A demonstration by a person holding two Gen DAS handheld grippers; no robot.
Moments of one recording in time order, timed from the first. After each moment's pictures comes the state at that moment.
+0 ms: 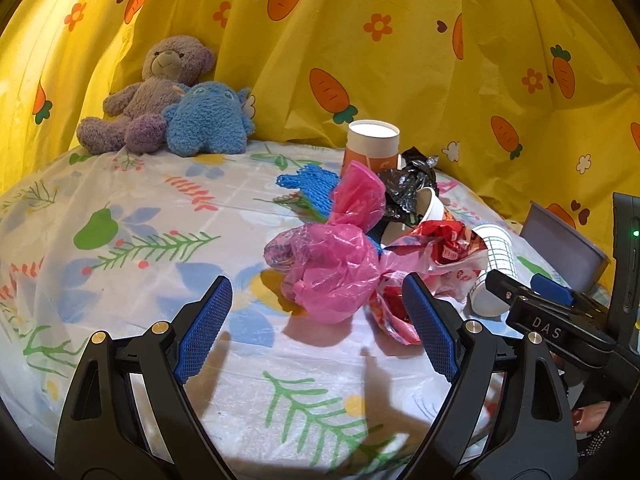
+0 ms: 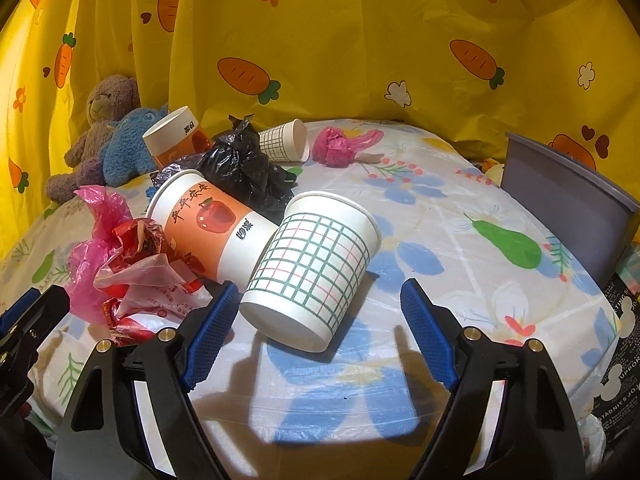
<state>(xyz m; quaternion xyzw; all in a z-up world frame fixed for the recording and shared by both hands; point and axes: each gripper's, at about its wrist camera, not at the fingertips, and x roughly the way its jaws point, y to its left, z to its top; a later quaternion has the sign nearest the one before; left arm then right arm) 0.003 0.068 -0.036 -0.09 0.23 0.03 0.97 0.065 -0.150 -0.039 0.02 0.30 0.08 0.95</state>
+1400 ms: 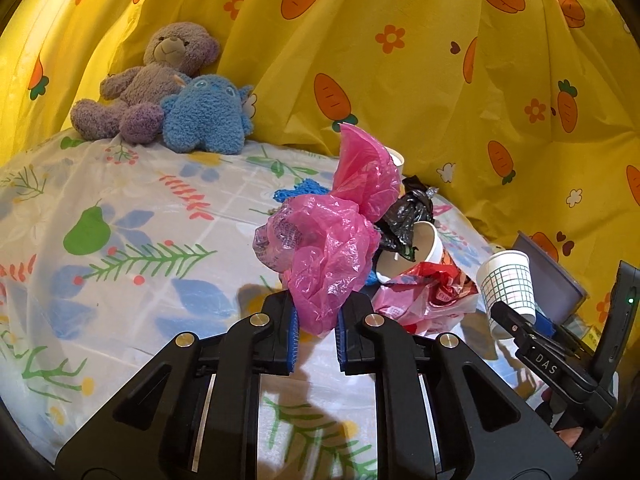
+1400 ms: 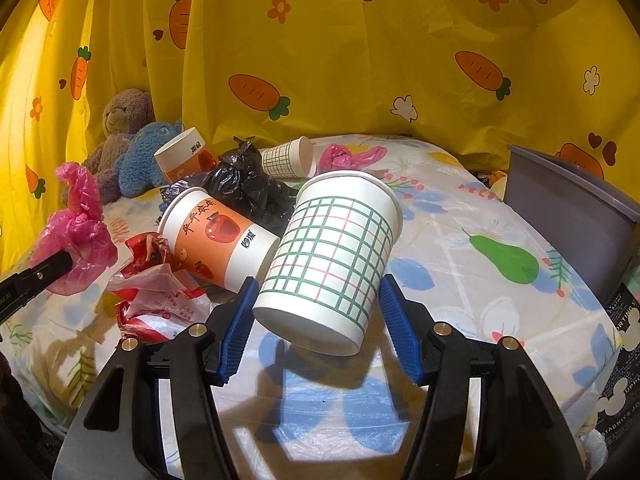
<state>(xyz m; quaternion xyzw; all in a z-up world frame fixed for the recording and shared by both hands) 0.012 0.087 -0.014 -0.15 0.23 0.00 0.96 0.057 -0.171 -0.029 0.03 0.26 0.11 0.96</state>
